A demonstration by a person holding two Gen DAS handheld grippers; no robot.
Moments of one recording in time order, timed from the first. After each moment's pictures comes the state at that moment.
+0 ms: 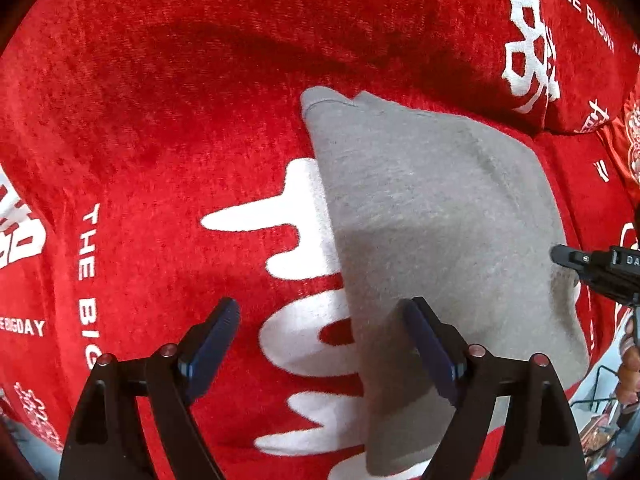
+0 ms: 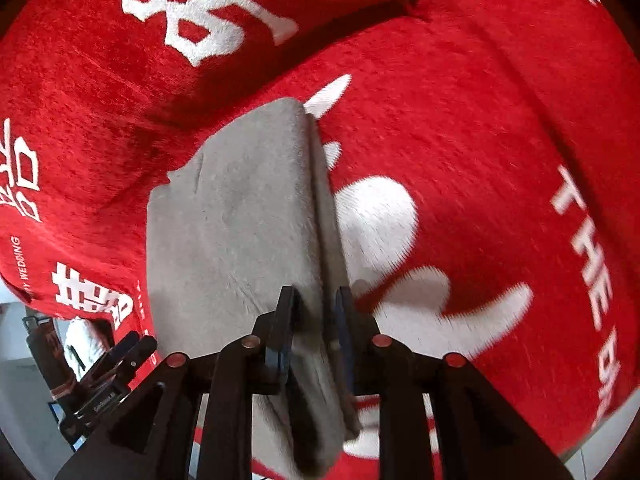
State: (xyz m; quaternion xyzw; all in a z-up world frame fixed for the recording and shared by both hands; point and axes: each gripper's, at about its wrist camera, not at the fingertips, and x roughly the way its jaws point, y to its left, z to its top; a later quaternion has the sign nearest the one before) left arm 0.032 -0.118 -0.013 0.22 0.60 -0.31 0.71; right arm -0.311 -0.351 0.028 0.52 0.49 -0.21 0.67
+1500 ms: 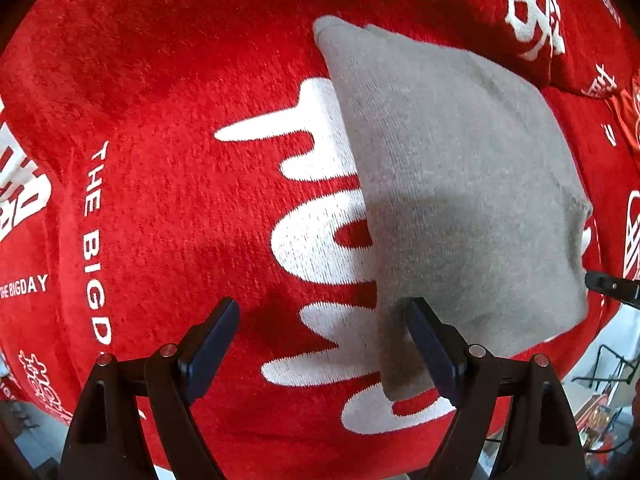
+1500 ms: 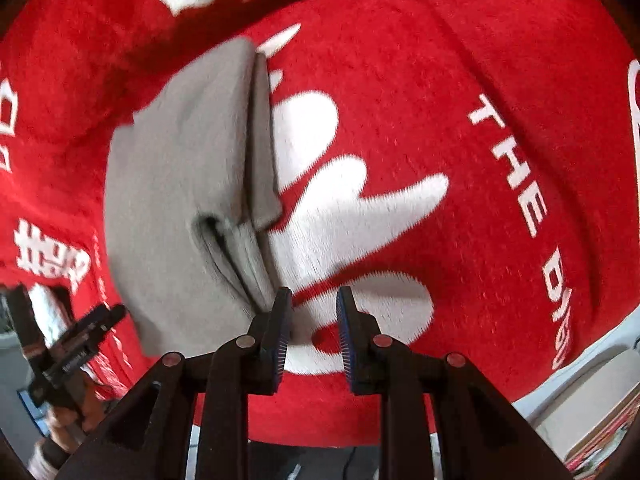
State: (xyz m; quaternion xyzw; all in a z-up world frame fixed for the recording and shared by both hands) left arm -0.004 -0.090 -0.013 0.25 0.64 -0.28 0.67; right arm -0.358 -0.329 0.042 0.48 0.55 -0.23 0.64
